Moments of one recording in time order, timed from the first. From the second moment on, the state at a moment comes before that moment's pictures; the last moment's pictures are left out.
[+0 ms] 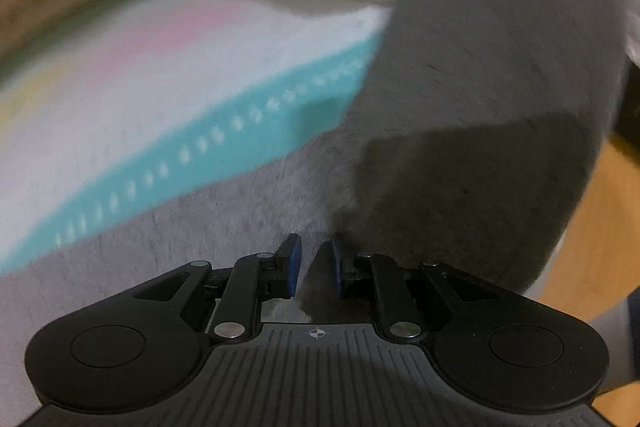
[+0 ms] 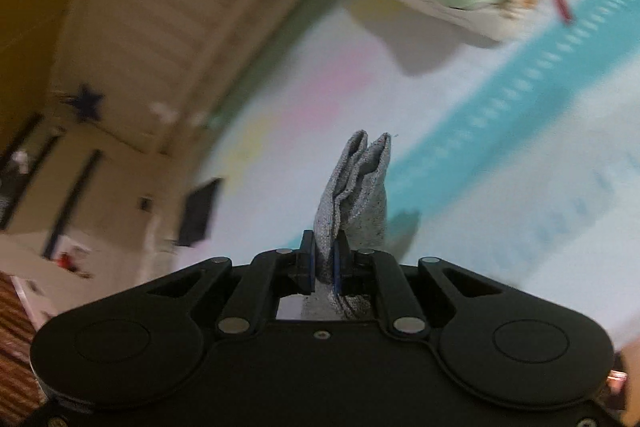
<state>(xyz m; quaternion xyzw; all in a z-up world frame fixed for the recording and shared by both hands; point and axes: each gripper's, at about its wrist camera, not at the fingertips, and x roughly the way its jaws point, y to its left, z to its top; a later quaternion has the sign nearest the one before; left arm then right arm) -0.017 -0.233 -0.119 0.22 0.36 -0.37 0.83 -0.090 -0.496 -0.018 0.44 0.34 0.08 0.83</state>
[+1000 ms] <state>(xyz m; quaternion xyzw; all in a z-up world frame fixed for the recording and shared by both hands) 0.091 0.063 -0.044 -0.09 0.41 -0.07 0.90 0.056 -0.131 -0.061 0.19 0.53 0.26 0.79</state>
